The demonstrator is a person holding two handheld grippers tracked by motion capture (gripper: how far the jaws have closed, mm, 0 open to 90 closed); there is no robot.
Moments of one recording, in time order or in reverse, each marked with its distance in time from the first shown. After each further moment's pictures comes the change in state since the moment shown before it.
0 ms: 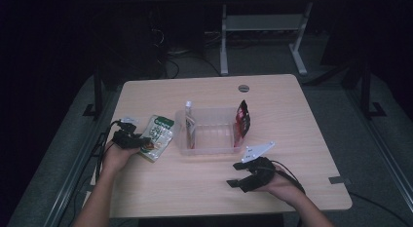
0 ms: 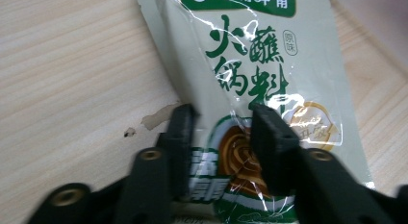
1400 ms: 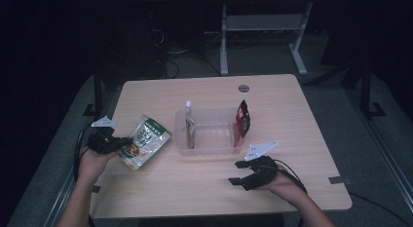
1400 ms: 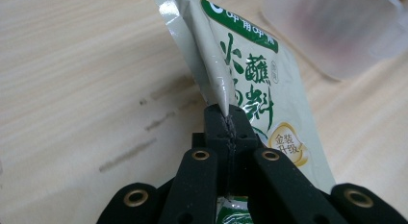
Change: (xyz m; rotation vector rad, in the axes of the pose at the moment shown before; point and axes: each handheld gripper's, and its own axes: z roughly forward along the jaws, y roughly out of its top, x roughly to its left) left arm 0.001 -0.018 -0.083 -0.080 -0.084 0.042; right arm -0.002 -0.001 -0.007 -0.022 -0.015 0.019
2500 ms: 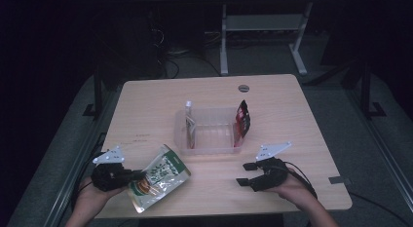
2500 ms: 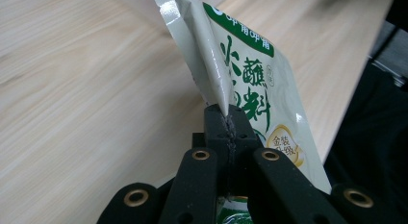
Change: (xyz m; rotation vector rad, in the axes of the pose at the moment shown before) left arm -0.099 -0.034 -0.026 0.017 -0.248 0.158; right arm -0.003 -0.014 -0.023 -0.025 0.007 0.083
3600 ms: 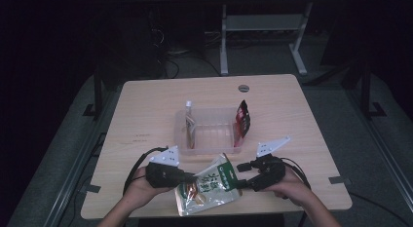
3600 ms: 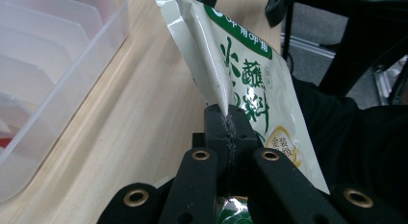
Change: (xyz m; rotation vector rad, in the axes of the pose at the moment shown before) left arm -0.061 0.070 0.080 -0.014 -0.277 0.297; right arm -0.007 0.008 0.004 -0.060 0.244 0.018
